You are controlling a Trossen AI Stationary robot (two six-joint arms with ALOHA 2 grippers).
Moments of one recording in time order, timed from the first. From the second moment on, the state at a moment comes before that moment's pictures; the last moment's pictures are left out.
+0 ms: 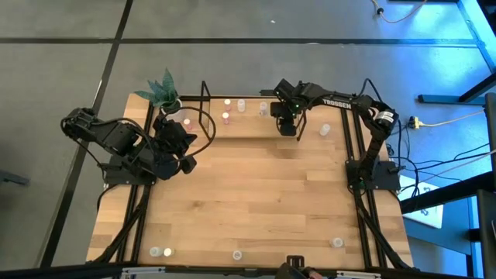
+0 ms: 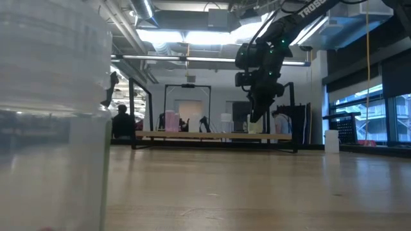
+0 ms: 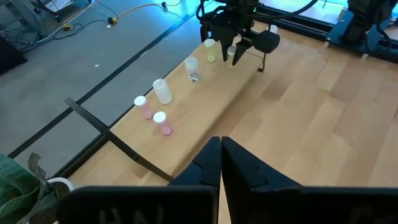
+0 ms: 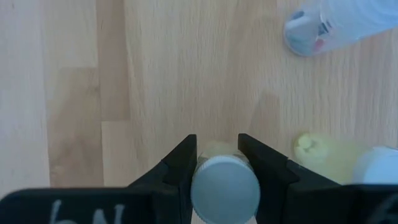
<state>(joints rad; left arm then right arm) -0.45 1.22 1.53 -1.37 -0.90 -0.89 -0.59 1.82 1.36 -0.78 -0.12 -0.58</state>
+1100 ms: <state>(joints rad) -0.45 1.22 1.53 -1.37 -0.90 -0.89 -0.59 1.82 1.36 -0.78 -0.08 -0.55</state>
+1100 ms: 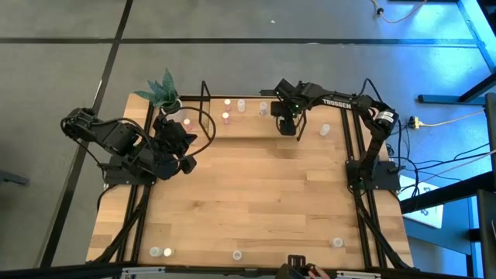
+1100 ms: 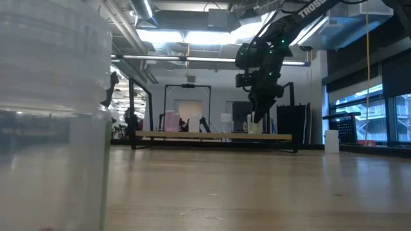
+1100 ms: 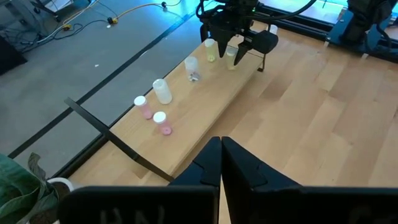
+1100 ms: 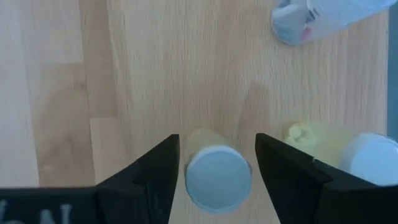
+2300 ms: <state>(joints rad) -0.45 1.22 1.53 -1.37 -0.85 -0.89 -0.59 1.79 1.36 -0.79 -0.07 -0.50</state>
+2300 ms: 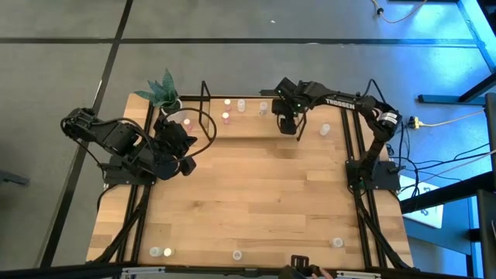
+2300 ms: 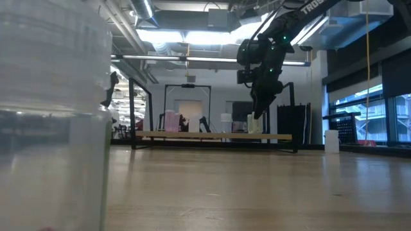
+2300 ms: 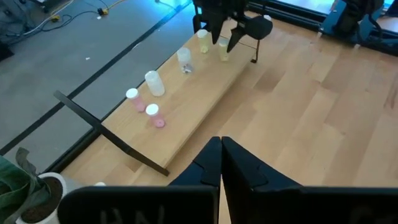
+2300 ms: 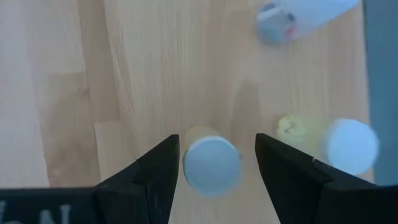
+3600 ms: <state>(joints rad) -0.45 1.22 1.53 -1.38 -0.85 -0.88 -0.29 1.47 1.31 -0.84 -0.17 -0.20</state>
